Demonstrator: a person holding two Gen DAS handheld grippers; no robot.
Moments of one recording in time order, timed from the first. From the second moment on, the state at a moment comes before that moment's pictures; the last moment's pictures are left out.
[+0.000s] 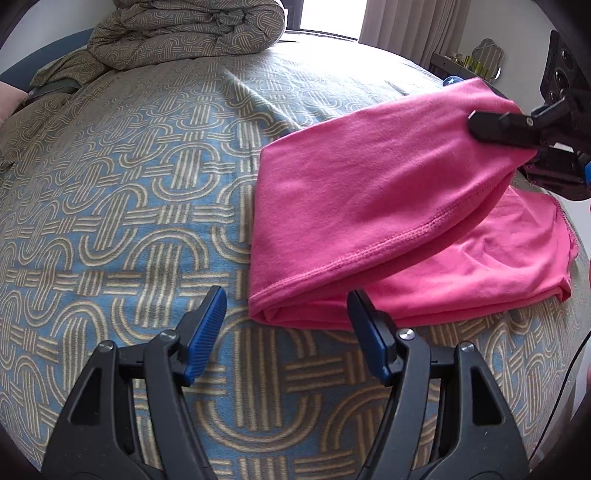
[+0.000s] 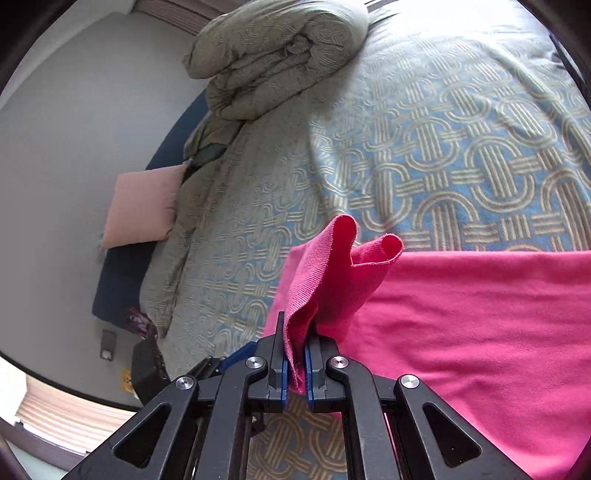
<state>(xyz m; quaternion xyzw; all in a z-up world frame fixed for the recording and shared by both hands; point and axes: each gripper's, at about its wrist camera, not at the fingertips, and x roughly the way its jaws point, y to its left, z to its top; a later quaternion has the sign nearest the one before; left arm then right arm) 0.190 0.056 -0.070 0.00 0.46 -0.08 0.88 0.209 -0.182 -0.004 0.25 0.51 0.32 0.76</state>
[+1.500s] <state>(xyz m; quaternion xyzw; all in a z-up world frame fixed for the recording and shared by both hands) 0.167 0.006 -0.068 0.05 0.48 -0.07 0.87 0.136 -0.383 -0.043 0.29 0.48 0.10 0.82</state>
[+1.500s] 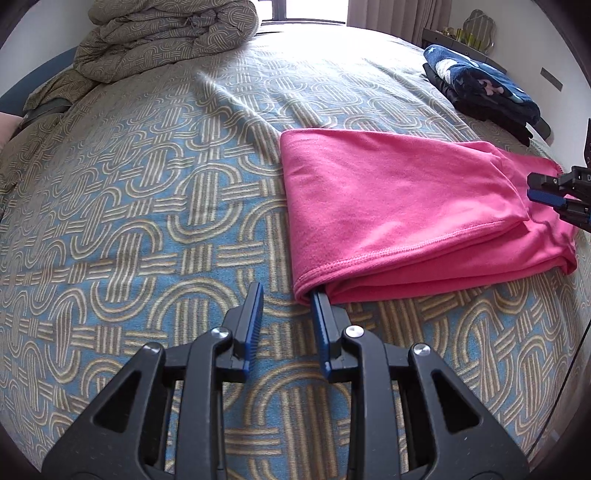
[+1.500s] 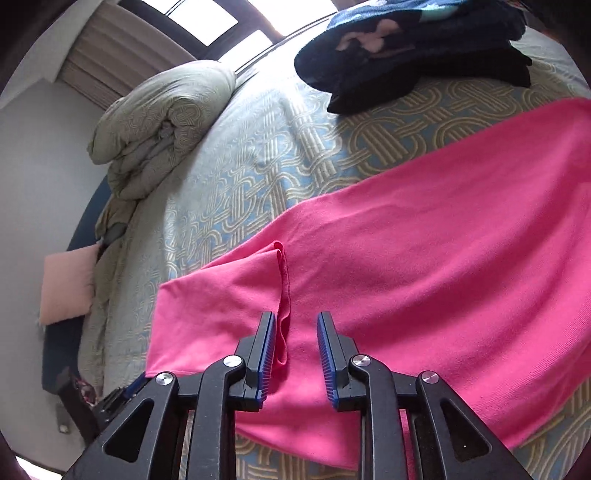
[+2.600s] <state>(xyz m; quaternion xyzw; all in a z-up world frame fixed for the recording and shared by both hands) 0.142 -0.047 -0.037 0.11 0.46 -0.07 0.88 0.053 -0.447 -0.034 0.21 0.47 -0.04 0.86</state>
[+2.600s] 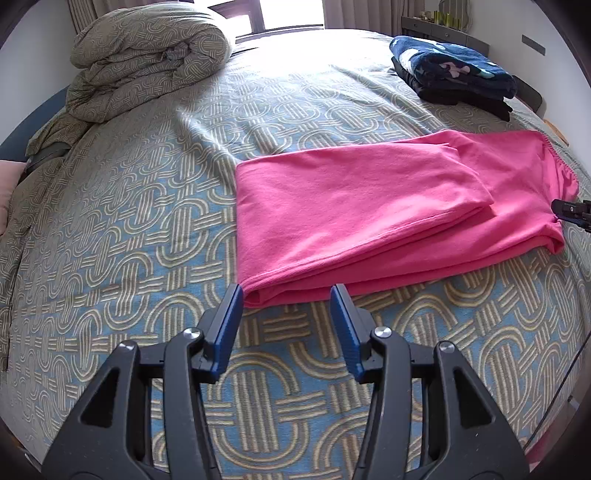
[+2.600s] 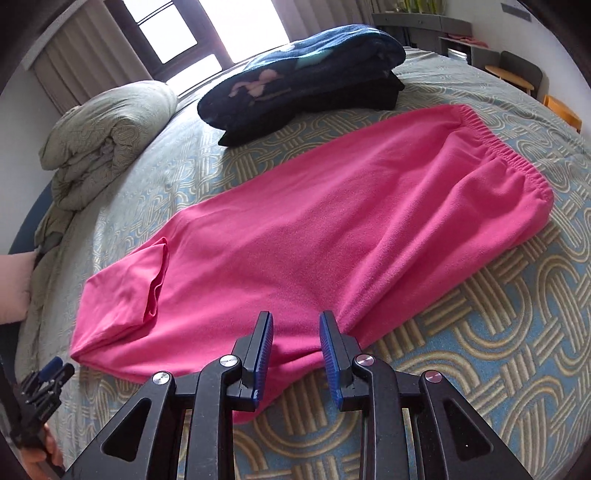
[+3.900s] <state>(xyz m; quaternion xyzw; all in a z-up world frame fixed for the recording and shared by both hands) 0.220 -0.102 -0.030 -0.04 0.49 -0.16 0.85 0.099 -0.488 0.058 0.19 0.28 -0.04 0.94</state>
